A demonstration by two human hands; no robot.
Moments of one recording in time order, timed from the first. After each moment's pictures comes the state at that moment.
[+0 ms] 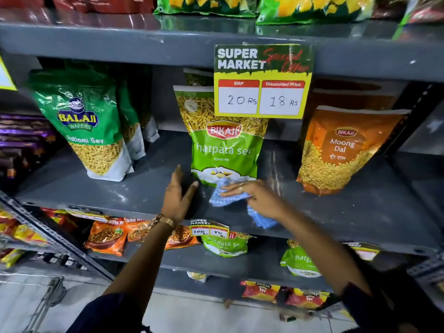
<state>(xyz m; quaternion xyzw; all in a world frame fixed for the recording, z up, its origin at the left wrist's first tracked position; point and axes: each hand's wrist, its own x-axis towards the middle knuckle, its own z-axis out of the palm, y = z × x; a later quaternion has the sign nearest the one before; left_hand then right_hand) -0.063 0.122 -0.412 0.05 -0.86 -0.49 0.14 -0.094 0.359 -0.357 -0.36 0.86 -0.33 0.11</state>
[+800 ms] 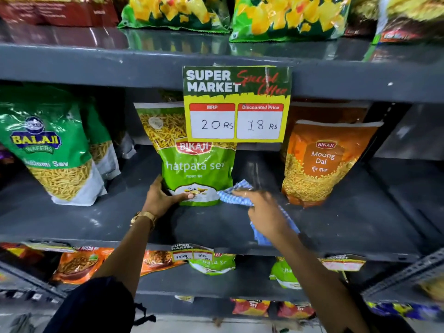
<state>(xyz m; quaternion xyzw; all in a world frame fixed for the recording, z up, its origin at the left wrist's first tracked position) -0.131 0.109 -0.401 0.06 -0.81 -0.58 0.09 -0.093 0.380 -0.360 -0.13 0.94 -0.30 -0.06</state>
